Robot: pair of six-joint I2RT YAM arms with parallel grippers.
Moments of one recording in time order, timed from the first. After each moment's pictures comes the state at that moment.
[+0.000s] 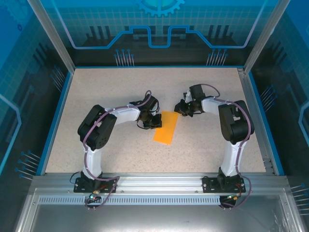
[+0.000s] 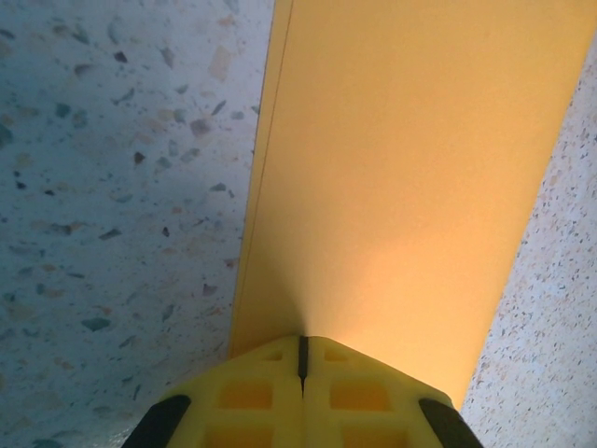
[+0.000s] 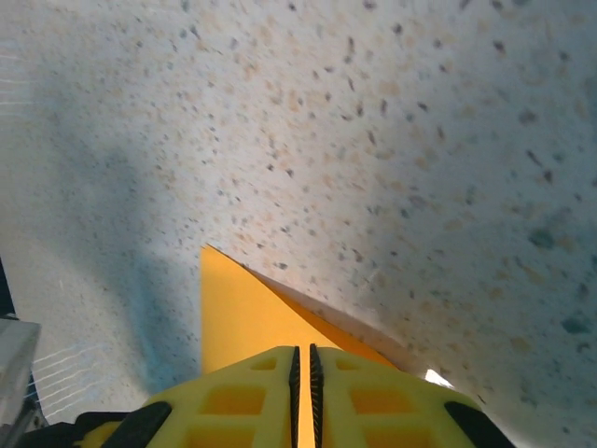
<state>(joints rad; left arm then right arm) -0.56 1.99 1.24 -0.42 0.38 -0.67 0.25 1.98 1.19 -0.25 -0.56 0.62</state>
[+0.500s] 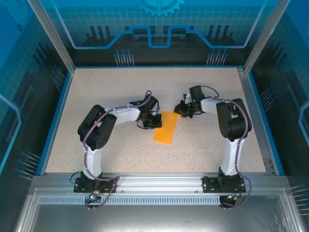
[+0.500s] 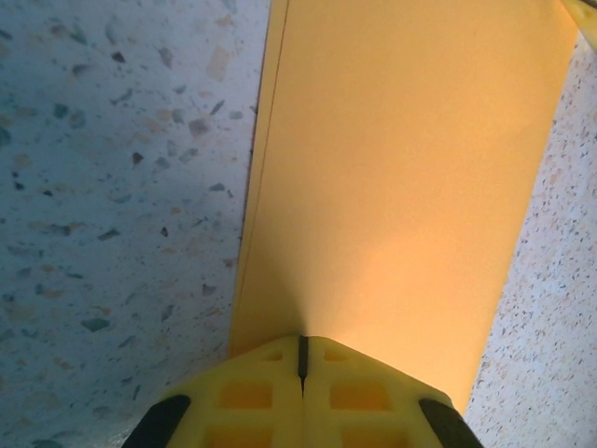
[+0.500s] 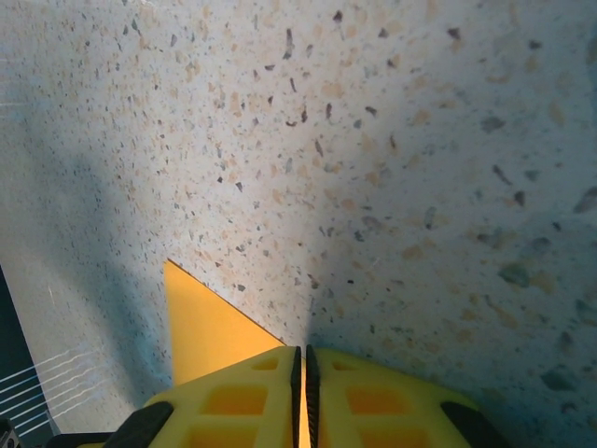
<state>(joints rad) -0.56 1.99 1.24 -0.42 0.38 -0.67 0.24 2.04 1.20 -0.24 -0.58 0.63</state>
